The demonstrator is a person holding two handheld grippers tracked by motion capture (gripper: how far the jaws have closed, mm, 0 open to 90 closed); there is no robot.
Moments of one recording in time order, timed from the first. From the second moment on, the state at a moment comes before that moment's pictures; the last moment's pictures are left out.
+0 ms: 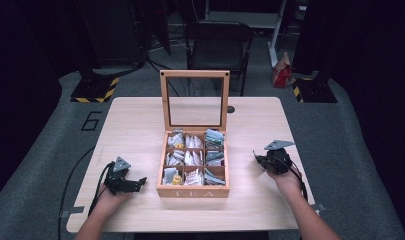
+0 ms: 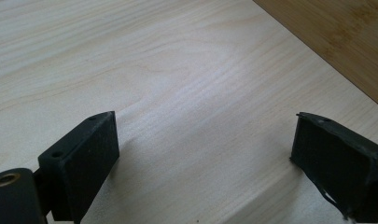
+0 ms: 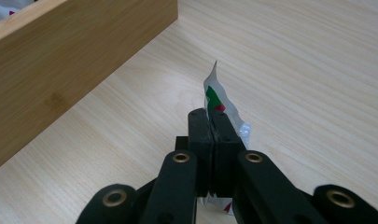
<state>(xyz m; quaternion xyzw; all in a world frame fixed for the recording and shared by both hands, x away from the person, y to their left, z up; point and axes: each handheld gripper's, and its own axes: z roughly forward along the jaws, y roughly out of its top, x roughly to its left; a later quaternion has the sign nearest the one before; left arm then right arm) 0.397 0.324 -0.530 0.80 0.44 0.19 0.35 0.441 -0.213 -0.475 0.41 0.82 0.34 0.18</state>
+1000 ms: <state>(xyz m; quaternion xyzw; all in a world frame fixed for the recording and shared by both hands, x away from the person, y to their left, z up) 0.397 0.324 -0.530 0.80 0.44 0.19 0.35 0.438 -0.192 -0.498 0.41 0.83 0.33 0.17</state>
